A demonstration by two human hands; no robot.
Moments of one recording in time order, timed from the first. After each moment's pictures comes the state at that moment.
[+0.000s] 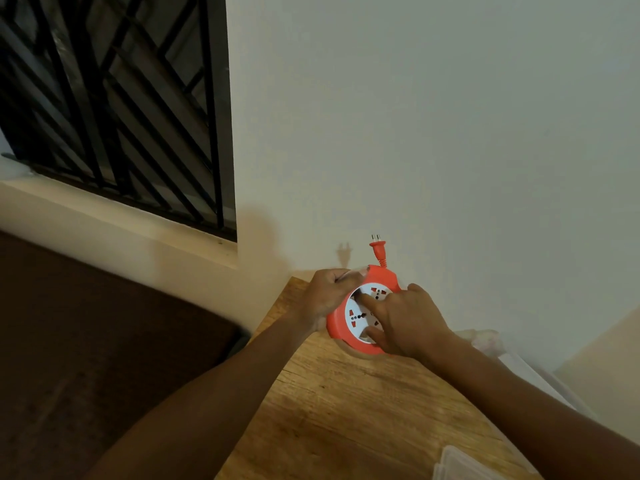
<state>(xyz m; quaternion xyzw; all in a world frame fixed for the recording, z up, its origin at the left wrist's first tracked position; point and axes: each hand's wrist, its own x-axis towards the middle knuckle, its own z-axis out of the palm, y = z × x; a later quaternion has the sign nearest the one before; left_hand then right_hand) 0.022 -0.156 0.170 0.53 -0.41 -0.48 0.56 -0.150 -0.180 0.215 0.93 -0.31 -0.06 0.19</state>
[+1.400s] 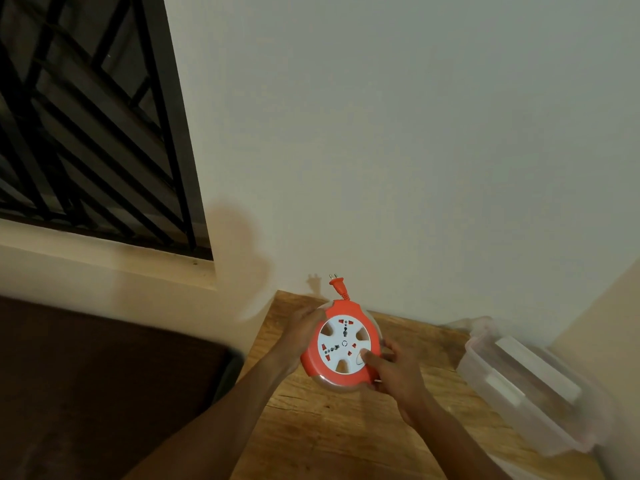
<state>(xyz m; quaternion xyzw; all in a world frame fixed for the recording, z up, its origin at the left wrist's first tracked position) 0.059 -0.163 0.096 0.53 -0.36 -0.56 0.53 -0.145 -0.169 0.091 0.50 -0.58 0.34 -0.55</state>
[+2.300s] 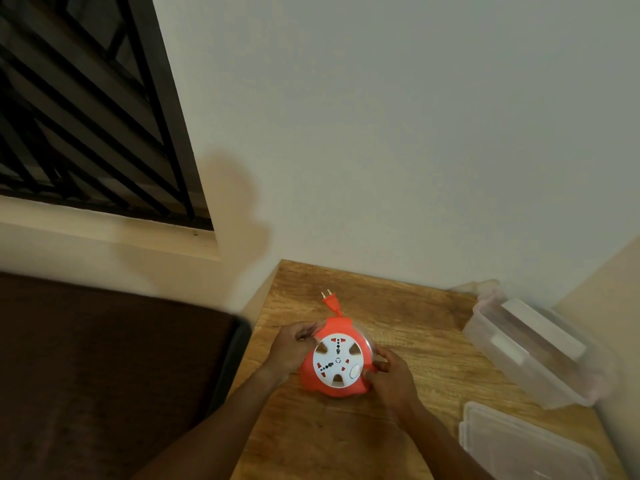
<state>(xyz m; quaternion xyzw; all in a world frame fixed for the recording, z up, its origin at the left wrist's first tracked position) 0.077 -0.126 0.008 0.65 -0.39 -0.49 0.43 -0.147 -0.132 0.007 0.53 -0.62 0.30 -0.49</state>
